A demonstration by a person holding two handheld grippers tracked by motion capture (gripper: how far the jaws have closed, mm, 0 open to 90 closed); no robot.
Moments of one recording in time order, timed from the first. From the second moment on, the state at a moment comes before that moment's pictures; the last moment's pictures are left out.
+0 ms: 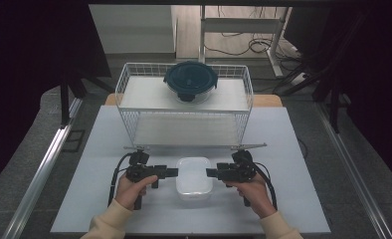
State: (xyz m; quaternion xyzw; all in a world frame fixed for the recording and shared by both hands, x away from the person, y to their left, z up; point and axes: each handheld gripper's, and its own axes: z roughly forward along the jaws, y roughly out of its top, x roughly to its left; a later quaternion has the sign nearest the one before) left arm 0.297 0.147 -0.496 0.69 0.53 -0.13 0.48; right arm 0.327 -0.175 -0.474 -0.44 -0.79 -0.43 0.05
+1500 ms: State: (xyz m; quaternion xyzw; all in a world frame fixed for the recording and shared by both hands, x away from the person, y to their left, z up) left arm 0.292 0.146 -0.503 0.67 0.52 -0.17 0.50; right arm 0.313 -0.185 -0.479 -0.47 -0.75 -0.45 0.10
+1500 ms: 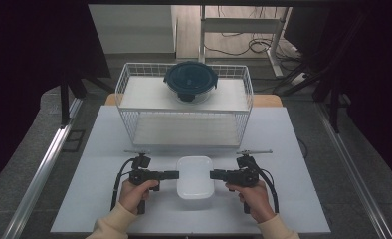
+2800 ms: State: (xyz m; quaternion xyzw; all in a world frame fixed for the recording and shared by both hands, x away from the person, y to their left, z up) left arm 0.271 0.152 -0.455 0.69 0.47 -0.09 0.53; right arm 0.293 -0.182 -0.430 -0.39 -0.77 -0.51 0.04
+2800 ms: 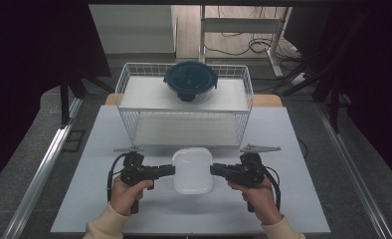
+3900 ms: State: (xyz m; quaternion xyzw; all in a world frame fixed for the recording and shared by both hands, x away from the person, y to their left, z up) left arm 0.314 0.164 -0.328 0.71 0.42 -0.02 0.56; right arm 0.327 -0.171 -0.315 -0.35 -0.76 -0.55 -0.01
